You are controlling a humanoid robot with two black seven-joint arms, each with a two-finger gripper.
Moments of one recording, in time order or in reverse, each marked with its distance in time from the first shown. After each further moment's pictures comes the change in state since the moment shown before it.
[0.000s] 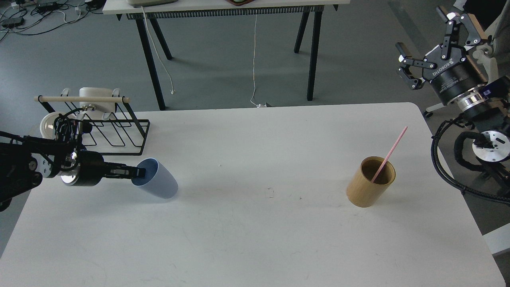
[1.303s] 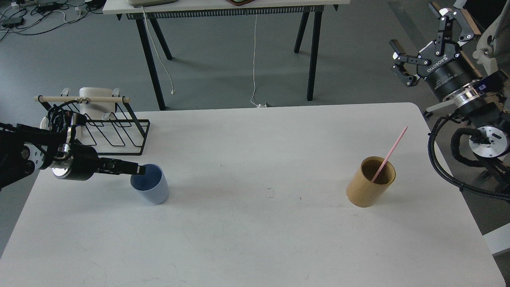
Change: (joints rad) left arm -0.036 0.005 0.013 0.039 -0.002 -0.121 0.000; right arm 0.034 0.002 -0.038 0.002 -0.002 0.000 0.000
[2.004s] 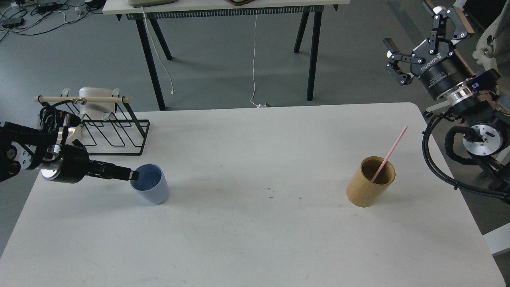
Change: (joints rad) left arm -0.036 0.063 0.003 -0.083 0.067 -0.035 0.000; right arm 0.015 0.023 -0.009 -0.002 -0.002 0.000 0.000
